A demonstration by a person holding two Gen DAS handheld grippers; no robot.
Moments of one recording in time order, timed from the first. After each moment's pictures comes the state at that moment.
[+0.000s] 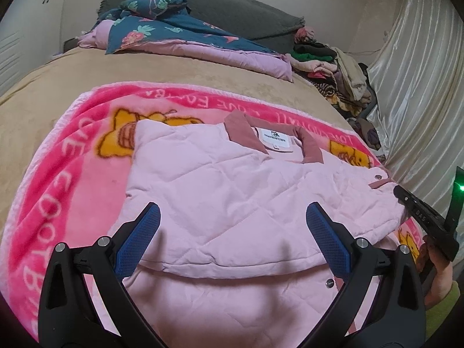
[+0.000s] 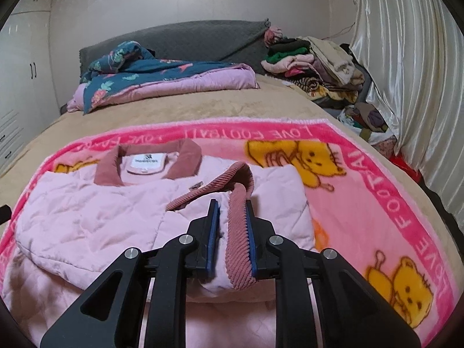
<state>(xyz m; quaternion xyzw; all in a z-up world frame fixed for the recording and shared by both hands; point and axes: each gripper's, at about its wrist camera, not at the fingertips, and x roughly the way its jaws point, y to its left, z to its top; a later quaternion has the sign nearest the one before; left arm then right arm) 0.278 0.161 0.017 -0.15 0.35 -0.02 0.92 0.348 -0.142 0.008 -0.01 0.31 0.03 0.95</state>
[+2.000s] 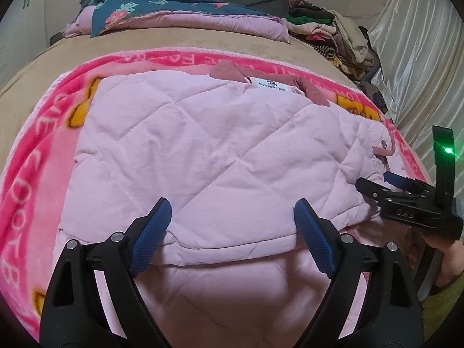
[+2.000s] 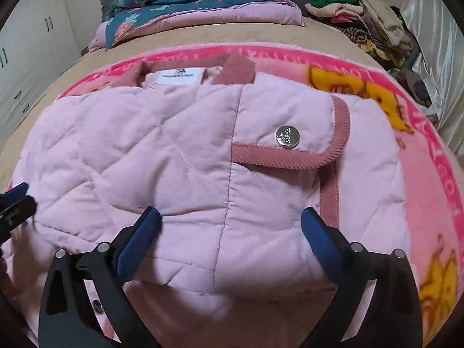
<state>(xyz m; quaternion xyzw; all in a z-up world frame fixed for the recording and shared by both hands) 0.295 0.115 -0.037 -0.10 0.42 -0.02 0.90 0.397 -0.089 -0.073 -0.05 0.45 0.12 0.88</state>
